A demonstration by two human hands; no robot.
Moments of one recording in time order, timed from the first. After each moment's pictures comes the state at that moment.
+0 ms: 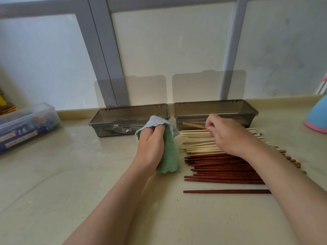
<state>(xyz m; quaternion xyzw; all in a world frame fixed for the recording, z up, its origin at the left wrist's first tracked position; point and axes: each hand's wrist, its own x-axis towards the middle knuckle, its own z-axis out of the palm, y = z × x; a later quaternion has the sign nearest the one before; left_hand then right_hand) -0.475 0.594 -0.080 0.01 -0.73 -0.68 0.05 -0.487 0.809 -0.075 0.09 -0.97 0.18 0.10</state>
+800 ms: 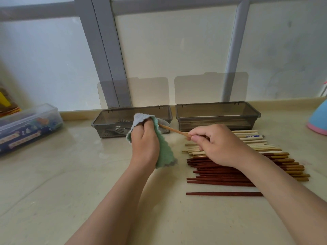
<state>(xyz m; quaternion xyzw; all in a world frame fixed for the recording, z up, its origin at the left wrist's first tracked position) -0.490 0.584 -0.083 0.03 -0.68 -0.71 0.18 -0.465 0.773 -0.070 0.18 -0.92 0.34 0.09</state>
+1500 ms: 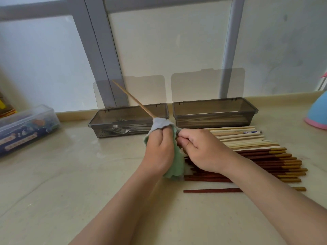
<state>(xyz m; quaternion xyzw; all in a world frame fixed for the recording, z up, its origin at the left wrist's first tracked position) -0.476 0.602 -0.092 -0.10 -0.75 -0.64 0.13 -0.459 0.748 -0.081 0.21 -0.91 0.36 0.07</state>
